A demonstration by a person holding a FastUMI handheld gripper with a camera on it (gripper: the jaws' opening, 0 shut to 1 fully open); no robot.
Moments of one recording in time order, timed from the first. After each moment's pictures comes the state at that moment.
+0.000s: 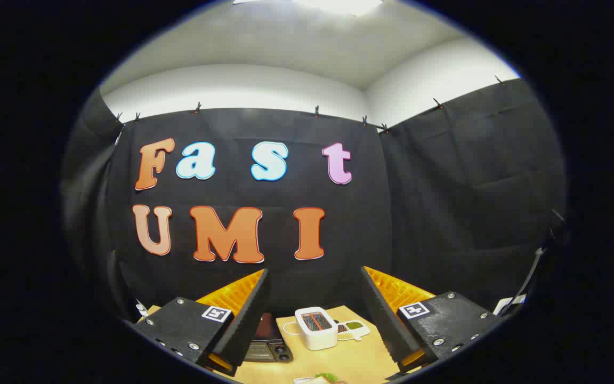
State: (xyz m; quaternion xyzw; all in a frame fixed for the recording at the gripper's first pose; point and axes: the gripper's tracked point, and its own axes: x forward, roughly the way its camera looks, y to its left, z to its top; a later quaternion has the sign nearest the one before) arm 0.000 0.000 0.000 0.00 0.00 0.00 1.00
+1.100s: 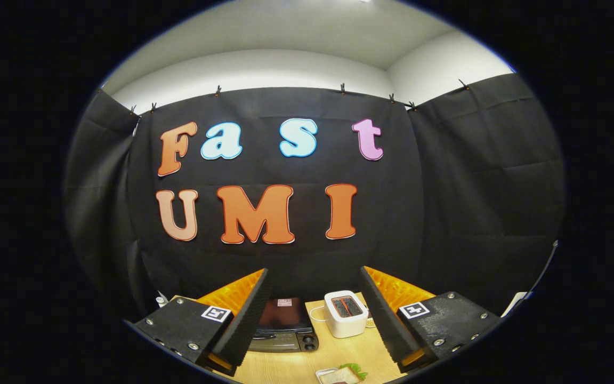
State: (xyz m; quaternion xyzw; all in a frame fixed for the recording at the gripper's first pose) arm 0.013 0.048 -0.043 0.01 0.08 0.06 1.00
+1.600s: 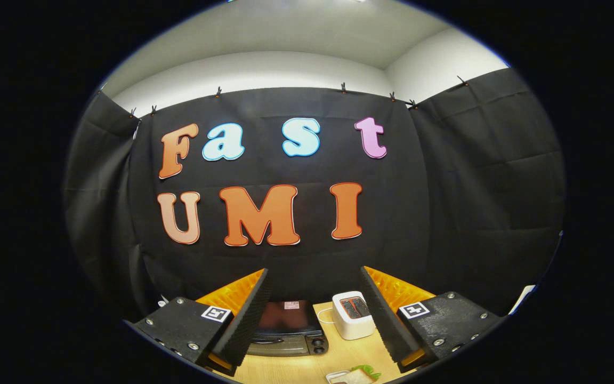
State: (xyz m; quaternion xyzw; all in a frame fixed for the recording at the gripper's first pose) arm 0.027 0.075 -0.063 0.03 0.07 0.07 0.99
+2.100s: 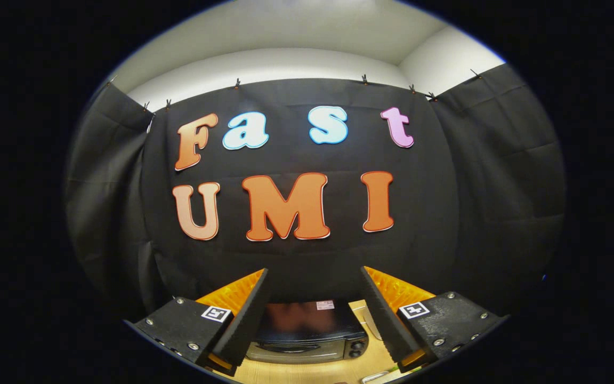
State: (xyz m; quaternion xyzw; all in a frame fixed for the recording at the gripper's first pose) arm 0.054 0.172 -0.128 0.03 0.07 0.11 0.99
